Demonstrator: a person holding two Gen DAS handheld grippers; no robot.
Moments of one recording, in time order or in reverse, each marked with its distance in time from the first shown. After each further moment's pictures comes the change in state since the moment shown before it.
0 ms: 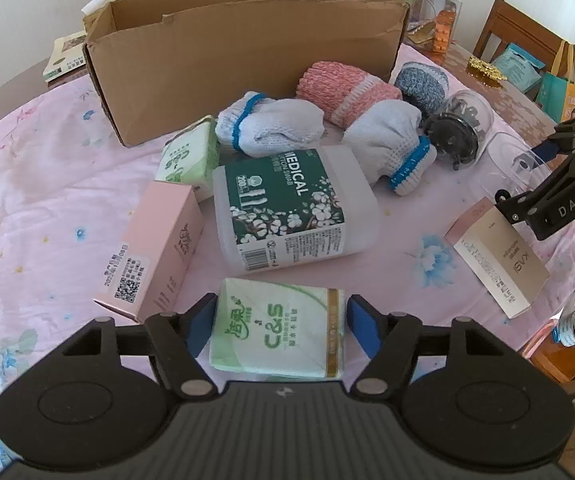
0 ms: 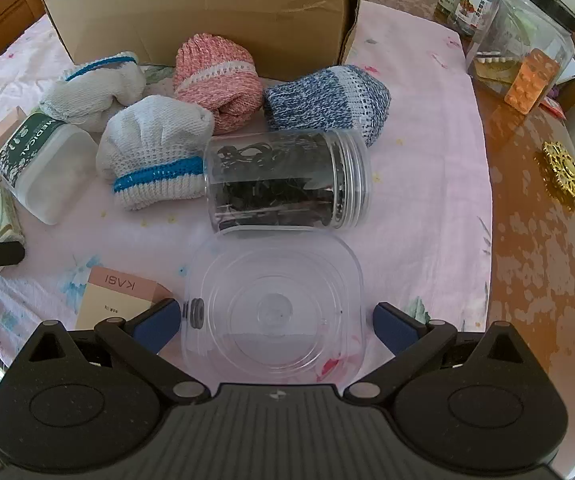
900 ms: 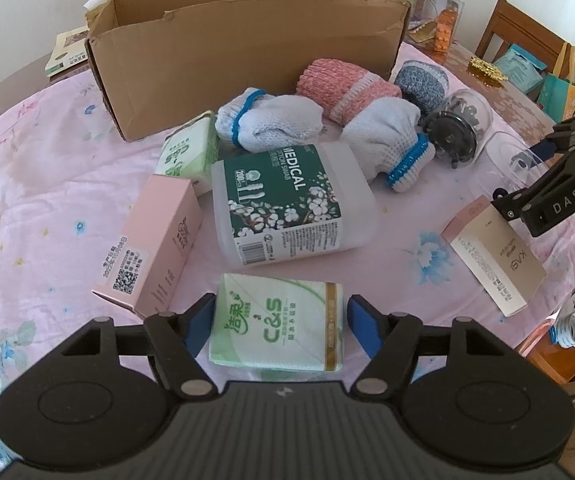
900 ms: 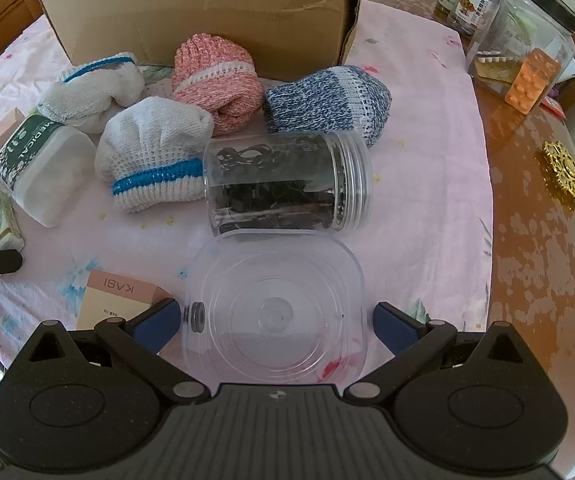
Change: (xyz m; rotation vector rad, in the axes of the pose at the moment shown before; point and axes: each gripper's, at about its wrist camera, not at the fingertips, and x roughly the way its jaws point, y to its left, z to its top) left arm -0.002 -0.001 -0.003 -0.016 0.007 0.001; right arm 0.002 0.001 0.002 0.008 0.003 -0.004
